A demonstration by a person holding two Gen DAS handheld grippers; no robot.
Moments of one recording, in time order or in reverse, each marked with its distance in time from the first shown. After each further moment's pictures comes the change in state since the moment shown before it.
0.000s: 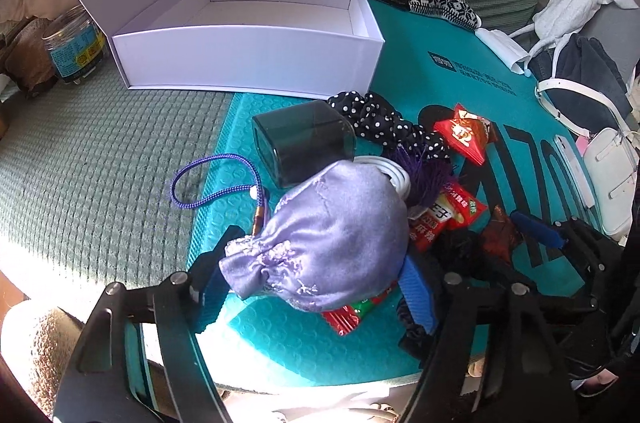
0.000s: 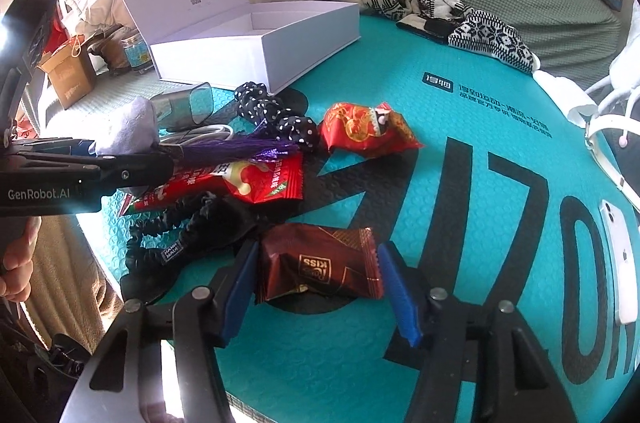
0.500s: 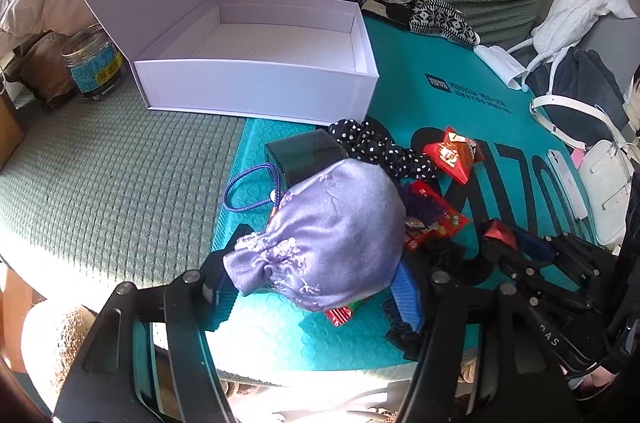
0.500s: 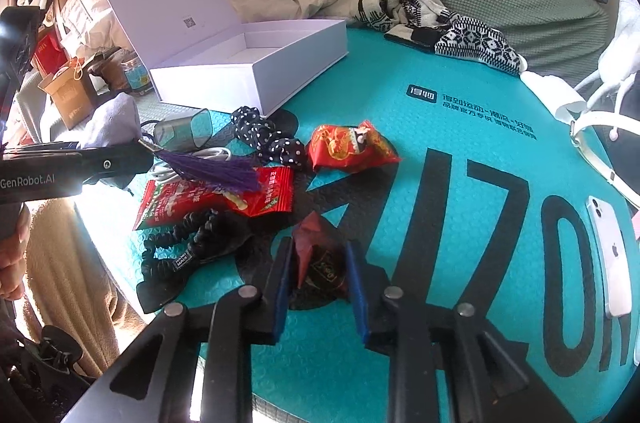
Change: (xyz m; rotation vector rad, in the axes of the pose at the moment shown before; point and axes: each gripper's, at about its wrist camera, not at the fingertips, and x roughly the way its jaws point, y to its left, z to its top) left arm -0.037 -0.002 0.009 -0.012 -0.049 0.011; right arm -0.026 -0.012 0.008 0.045 -0.032 0.005
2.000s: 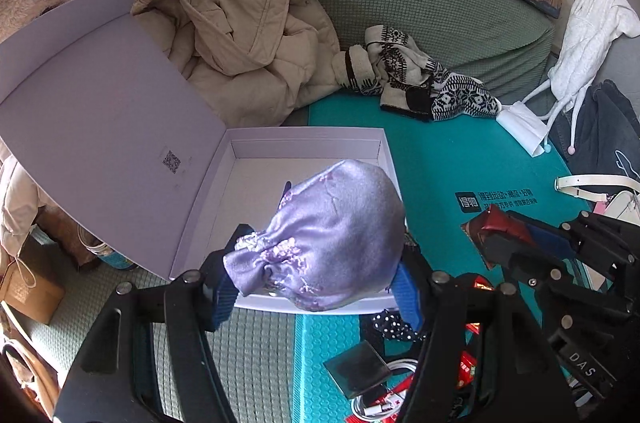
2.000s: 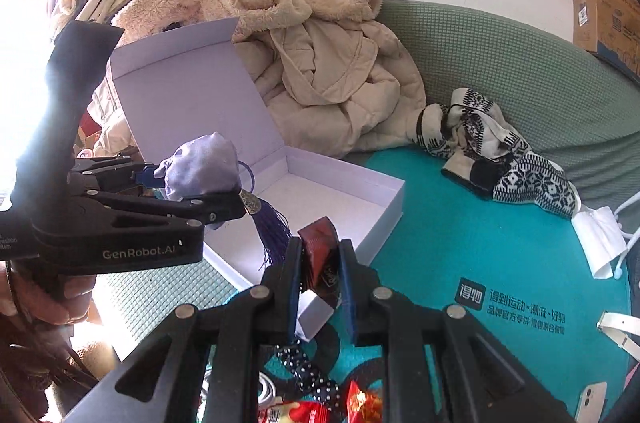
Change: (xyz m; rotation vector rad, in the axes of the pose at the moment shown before) left arm -0.006 0.014 0.191 0.116 -0.132 0.086; right arm 0.023 0.027 0.188 -0.102 -0.201 0.141
